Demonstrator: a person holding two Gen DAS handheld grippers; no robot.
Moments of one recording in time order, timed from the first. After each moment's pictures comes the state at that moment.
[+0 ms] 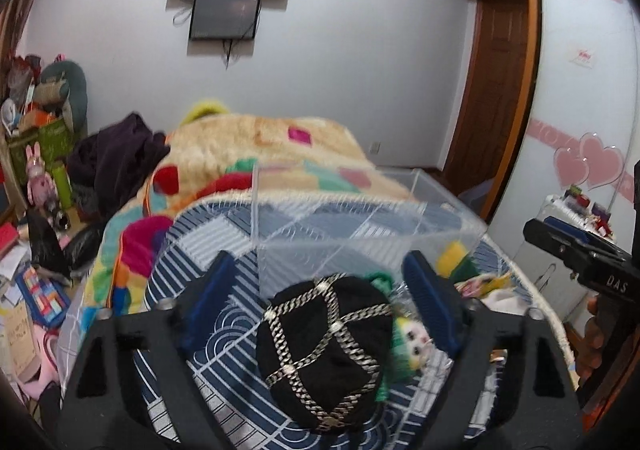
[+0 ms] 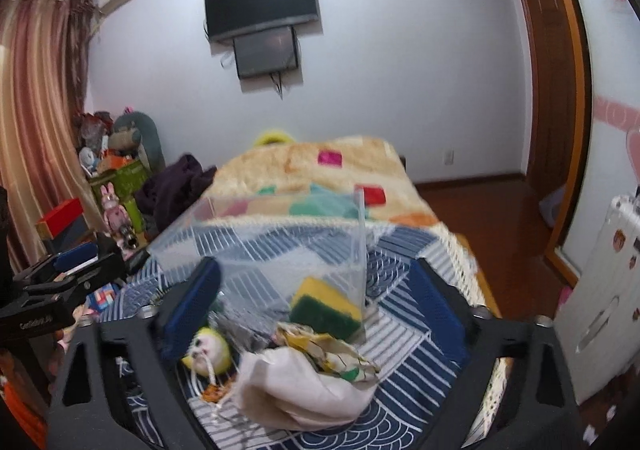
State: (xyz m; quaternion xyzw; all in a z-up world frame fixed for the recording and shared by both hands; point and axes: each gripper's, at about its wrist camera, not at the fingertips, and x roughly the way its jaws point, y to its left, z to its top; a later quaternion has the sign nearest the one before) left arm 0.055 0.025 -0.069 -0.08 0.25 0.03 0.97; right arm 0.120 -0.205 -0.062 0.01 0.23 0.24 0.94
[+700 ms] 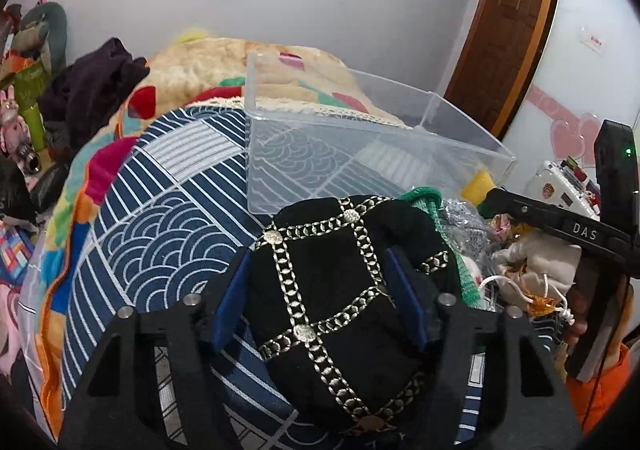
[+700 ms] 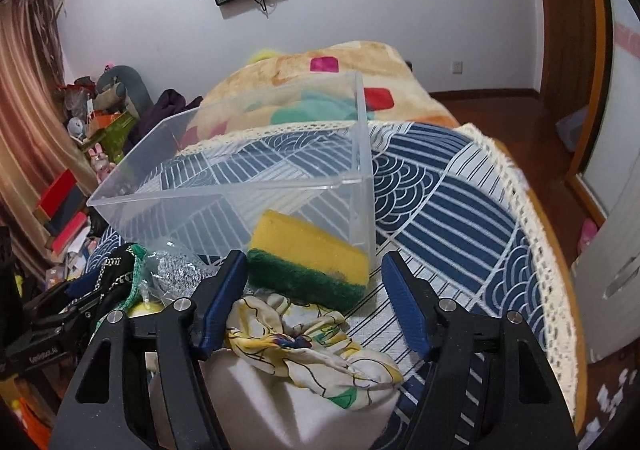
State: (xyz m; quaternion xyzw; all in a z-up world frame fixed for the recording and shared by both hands) left arm 0.079 0.035 -0.136 -0.12 0.34 -0.01 0.93; right arm 0.170 -0.196 -0.119 0.03 0.37 0.26 0.89
